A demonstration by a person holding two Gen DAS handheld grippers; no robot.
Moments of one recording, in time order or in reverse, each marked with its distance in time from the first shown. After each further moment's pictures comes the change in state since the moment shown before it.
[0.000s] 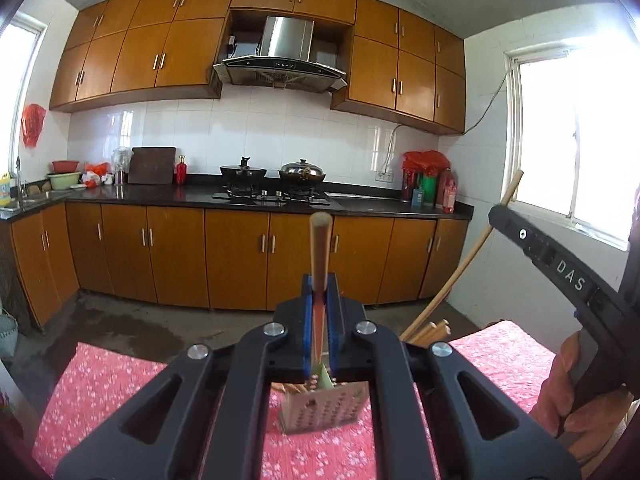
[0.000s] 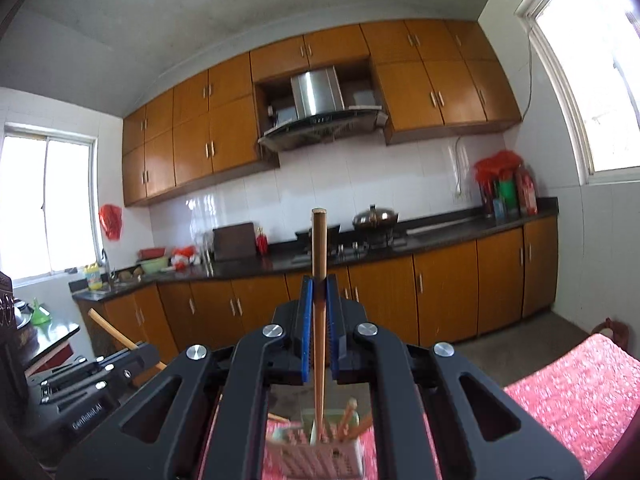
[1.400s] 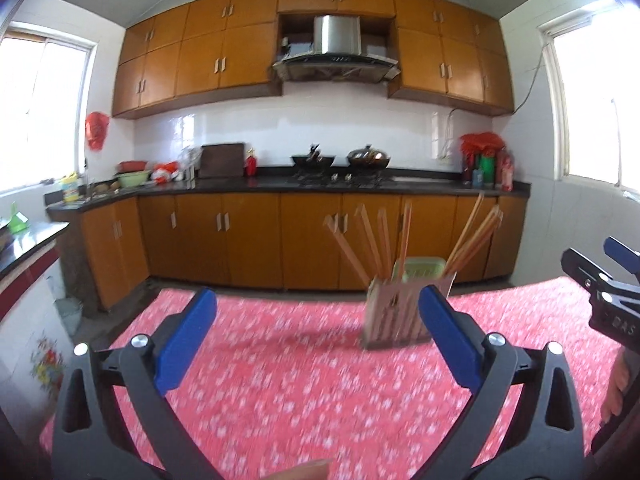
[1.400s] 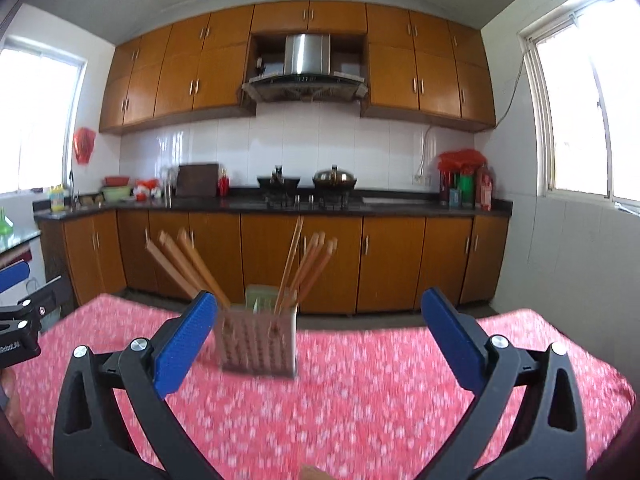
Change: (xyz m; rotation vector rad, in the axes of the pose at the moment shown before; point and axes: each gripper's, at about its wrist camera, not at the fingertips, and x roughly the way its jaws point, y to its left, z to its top) left arm -0.104 0.026 -0.127 0.028 0.016 0.271; right arm -0.112 0.008 -0.109 -0.198 0.183 -0.161
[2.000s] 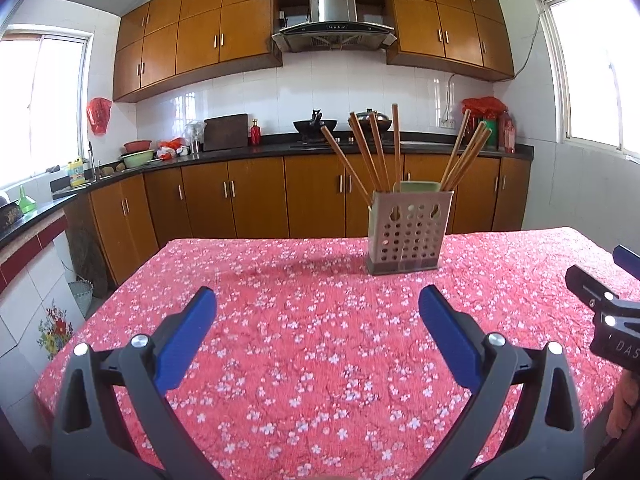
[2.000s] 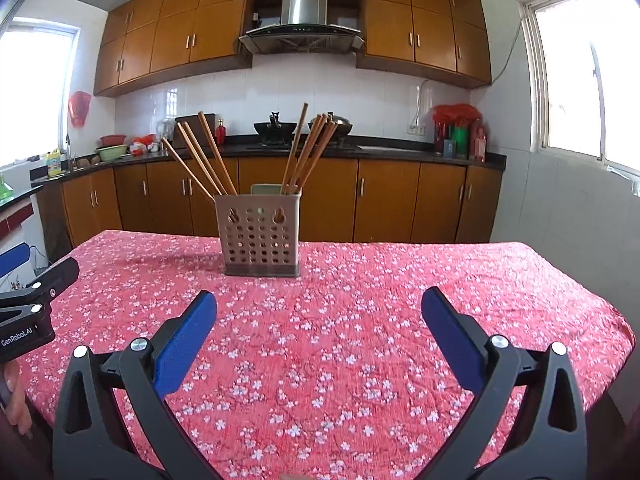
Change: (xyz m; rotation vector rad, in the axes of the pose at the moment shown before) left arm -0.022 -0.006 -0.081 0.042 0.089 0.023; right arm -0.029 0.007 -0.079 0.021 0.148 -0.027
